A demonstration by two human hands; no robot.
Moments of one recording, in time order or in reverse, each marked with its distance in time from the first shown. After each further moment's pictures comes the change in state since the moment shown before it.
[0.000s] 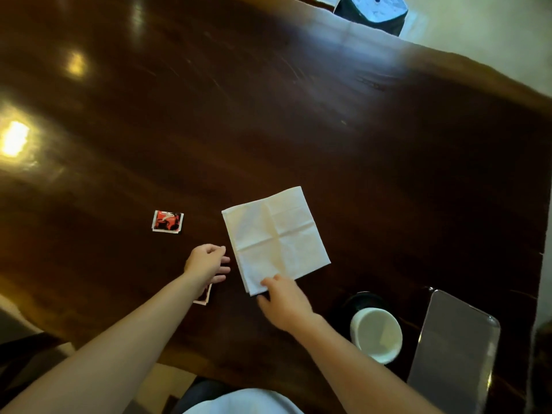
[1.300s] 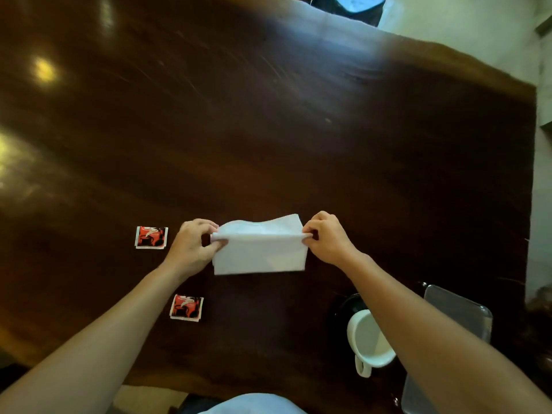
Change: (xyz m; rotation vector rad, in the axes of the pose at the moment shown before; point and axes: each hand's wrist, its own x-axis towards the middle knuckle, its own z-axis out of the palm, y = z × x) left_hand 0.017 0.050 -0.022 0.634 -0.041 0.765; right_hand 0.065 0.086 -0.117 0.079 0.324 -0.032
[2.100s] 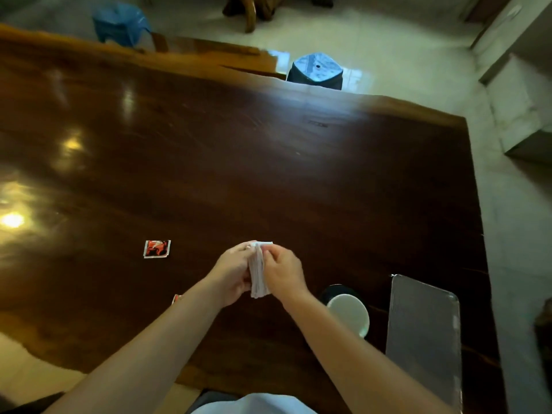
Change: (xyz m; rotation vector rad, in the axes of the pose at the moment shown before) left_hand -0.114 0.148 0.038 -0.936 -0.194 -0.463; right_hand -0.155 -0.102 -0.001 0.721 0.131 0.175
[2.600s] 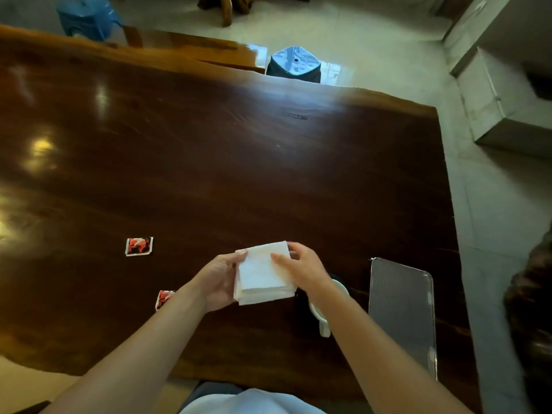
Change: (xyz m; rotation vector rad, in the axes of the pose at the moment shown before) left_hand -0.003 -0.028 -0.006 -0.215 -0.211 -0.269; right_hand -0.016 0.034 -0.059 0.126 0.013 0.200
